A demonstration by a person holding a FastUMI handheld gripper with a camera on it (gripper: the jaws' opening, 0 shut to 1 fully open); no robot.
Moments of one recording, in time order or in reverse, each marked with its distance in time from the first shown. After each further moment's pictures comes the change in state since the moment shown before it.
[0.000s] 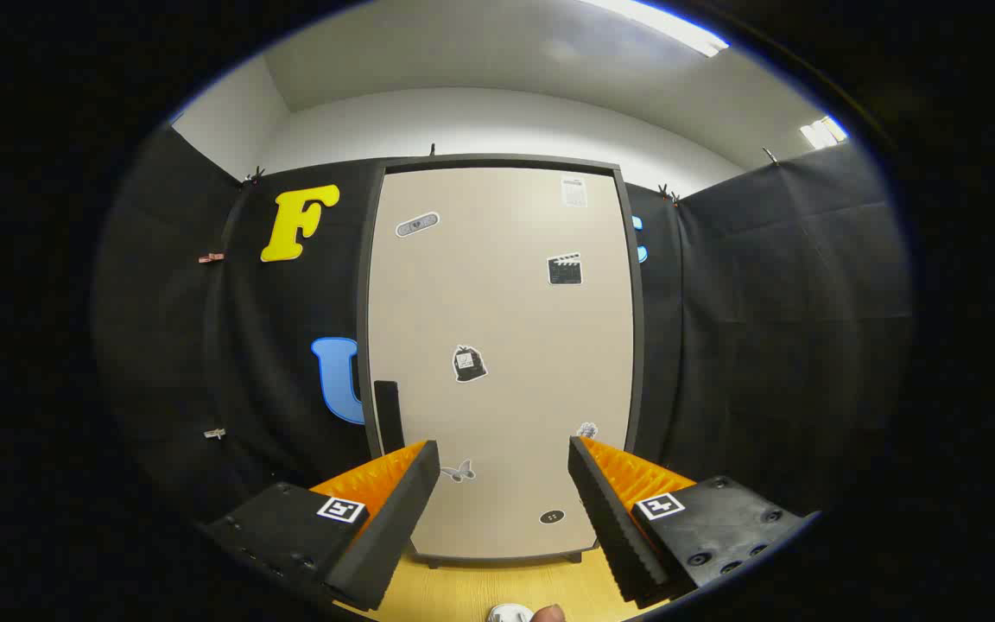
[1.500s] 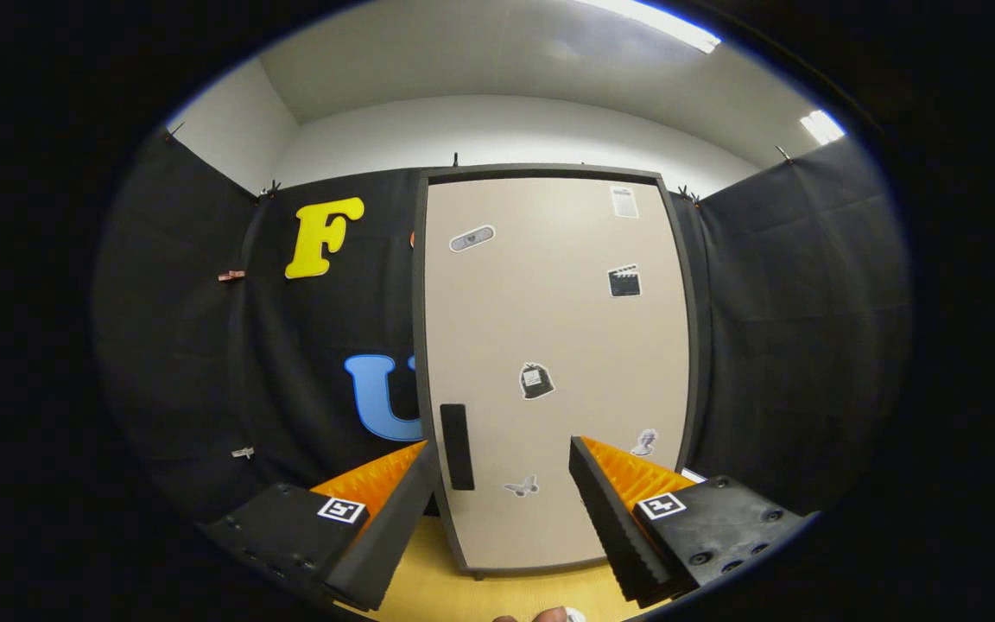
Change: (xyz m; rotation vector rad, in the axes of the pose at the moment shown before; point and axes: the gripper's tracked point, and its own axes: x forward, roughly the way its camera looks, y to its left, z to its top) arm 0.014 0.088 0.019 0.049 -0.038 0.074
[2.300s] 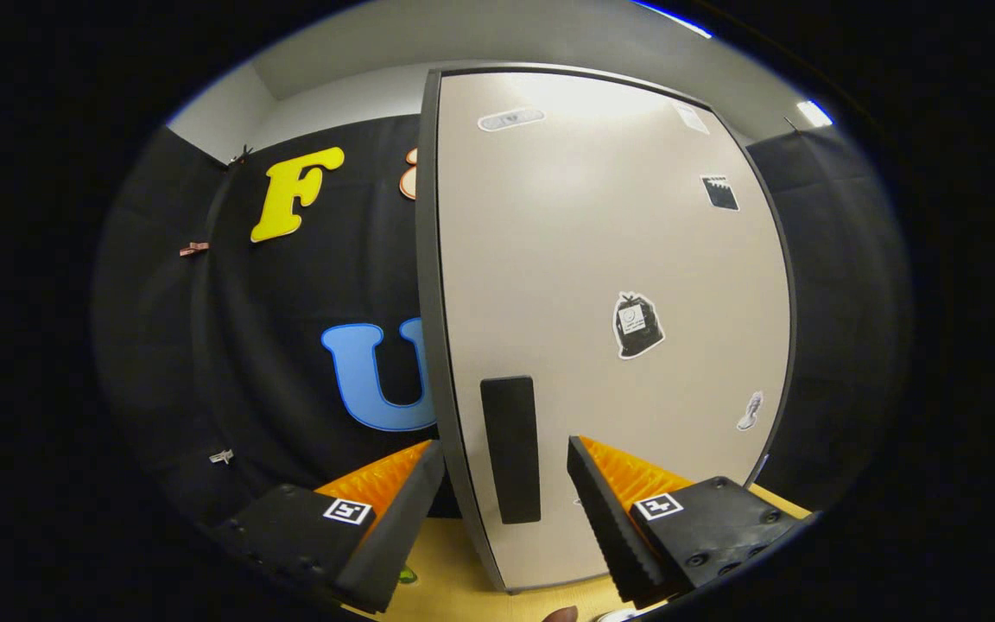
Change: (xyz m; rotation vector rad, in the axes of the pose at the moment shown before) arm 0.143 0.039 -0.092 0.041 0.125 -0.072
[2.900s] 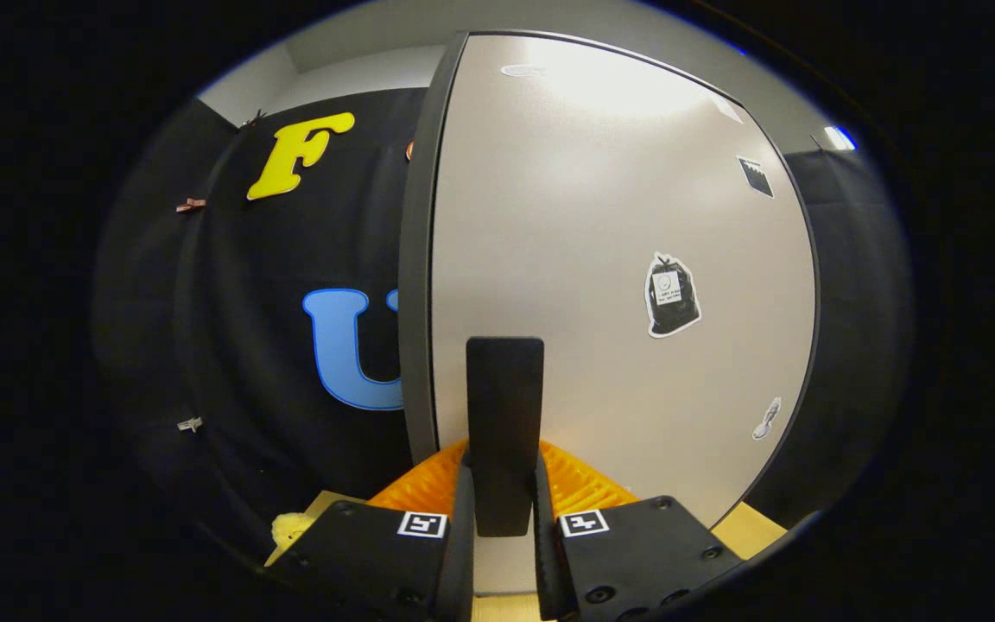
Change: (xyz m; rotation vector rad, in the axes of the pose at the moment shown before) arm 0.031 -0.007 -0.025 -0.137 0.022 -0.030
